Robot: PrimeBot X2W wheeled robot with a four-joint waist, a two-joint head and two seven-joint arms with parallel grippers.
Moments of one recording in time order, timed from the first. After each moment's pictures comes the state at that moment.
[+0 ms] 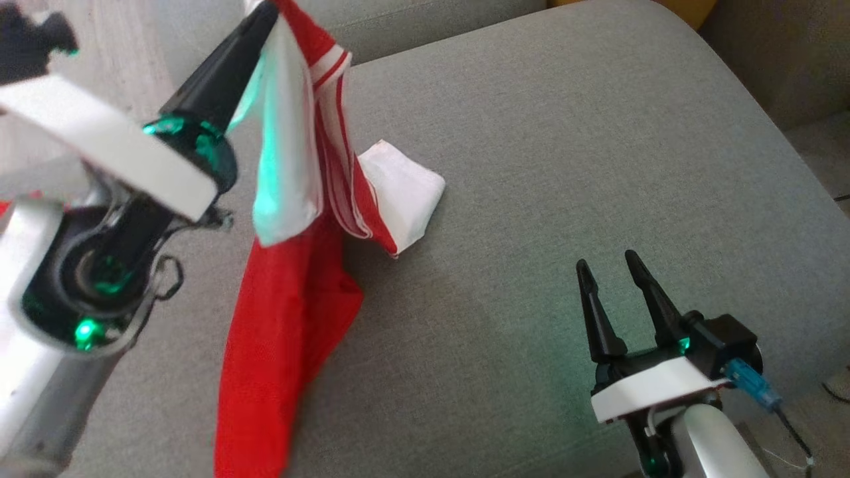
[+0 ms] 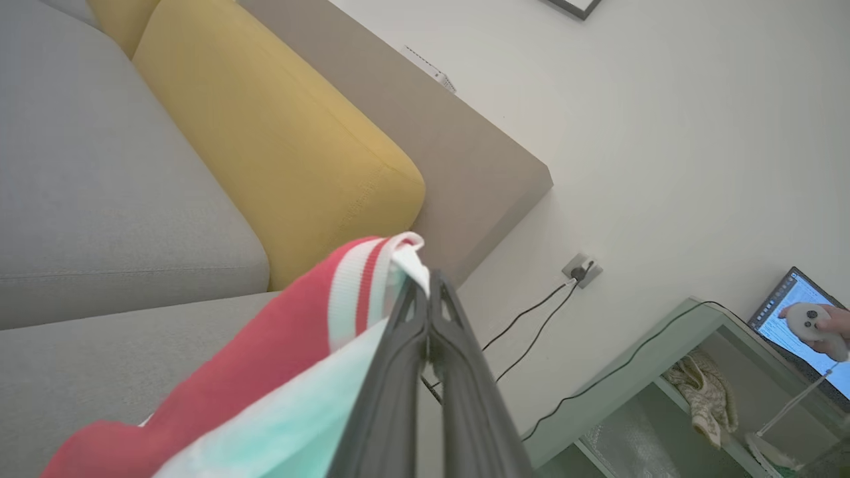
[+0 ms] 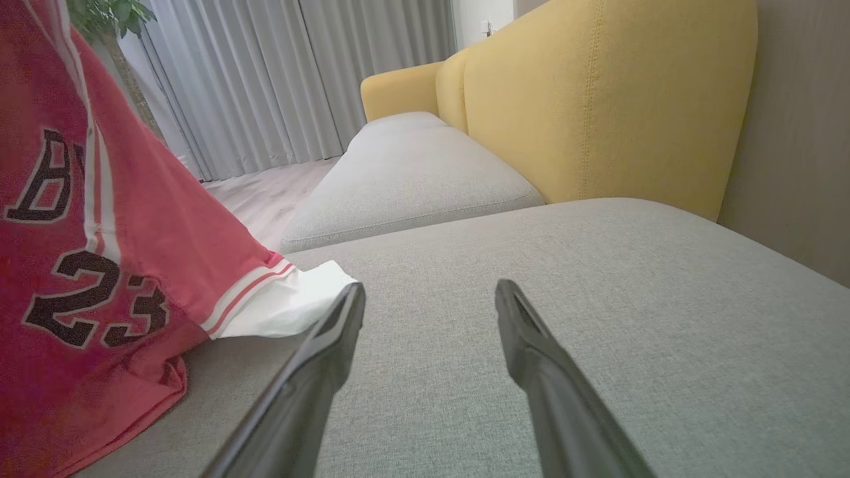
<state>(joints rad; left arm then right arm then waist) -0.65 0.57 -0.49 -0.33 -1.48 0.19 0.35 -0.09 -0.05 0.20 0.28 0.19 0.13 -0.26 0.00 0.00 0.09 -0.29</state>
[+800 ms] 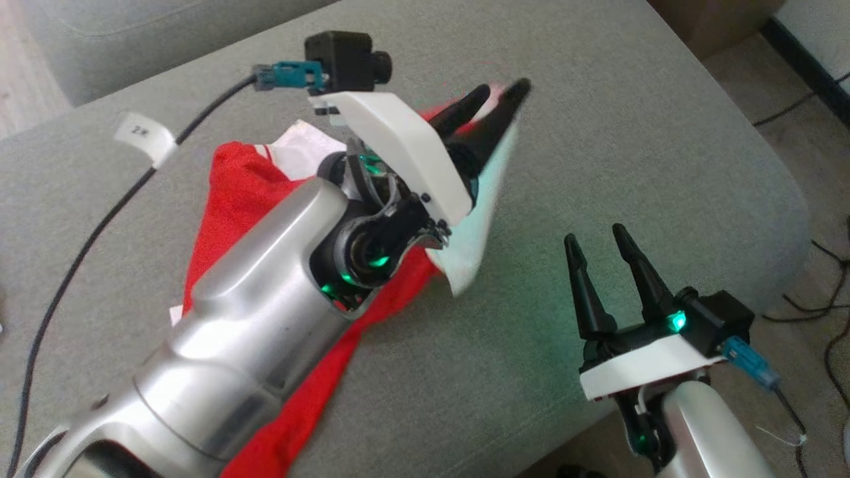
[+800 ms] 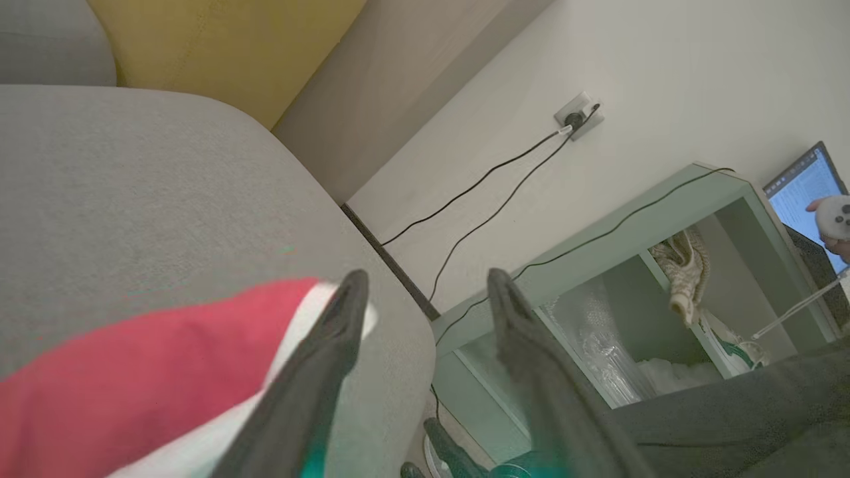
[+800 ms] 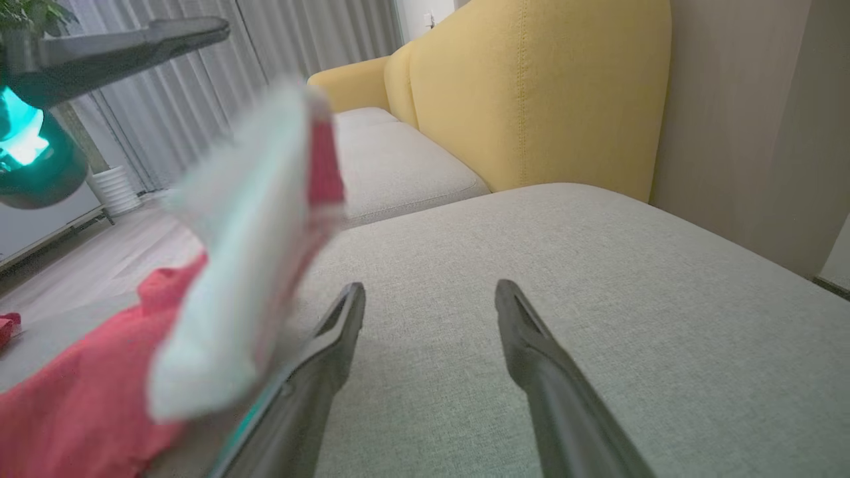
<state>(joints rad) -0.86 0.15 -0.82 0.16 -1.35 0.14 0.37 -0.15 -0.05 0.24 0.27 0.25 0.13 -0.26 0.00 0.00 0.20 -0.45</state>
